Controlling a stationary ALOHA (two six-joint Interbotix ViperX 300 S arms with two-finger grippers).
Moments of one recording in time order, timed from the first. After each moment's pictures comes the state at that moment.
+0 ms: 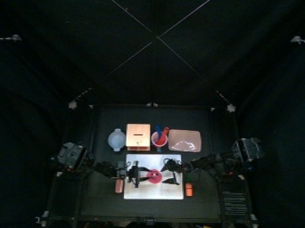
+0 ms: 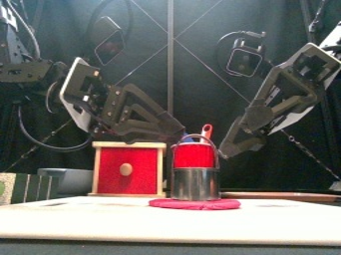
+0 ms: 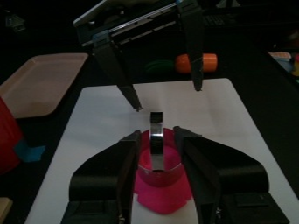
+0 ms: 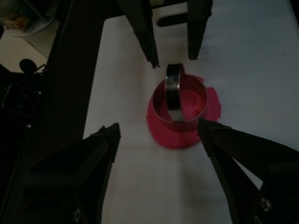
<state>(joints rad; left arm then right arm) -0.33 0.28 0.84 -0.46 -0.94 0.26 0.08 -0.04 0.94 -0.41 -0.43 0.63</state>
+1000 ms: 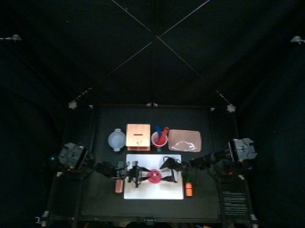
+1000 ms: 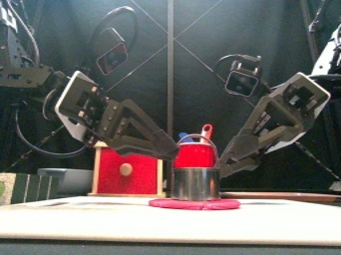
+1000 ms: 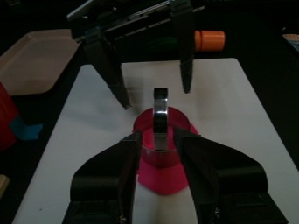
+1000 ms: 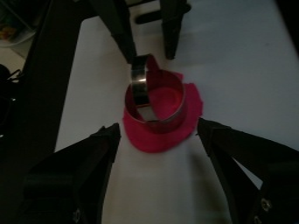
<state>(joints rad) -0.33 0.29 0.84 -0.47 -0.88 0.26 0.05 0.08 1.00 -0.12 -0.66 0.32</state>
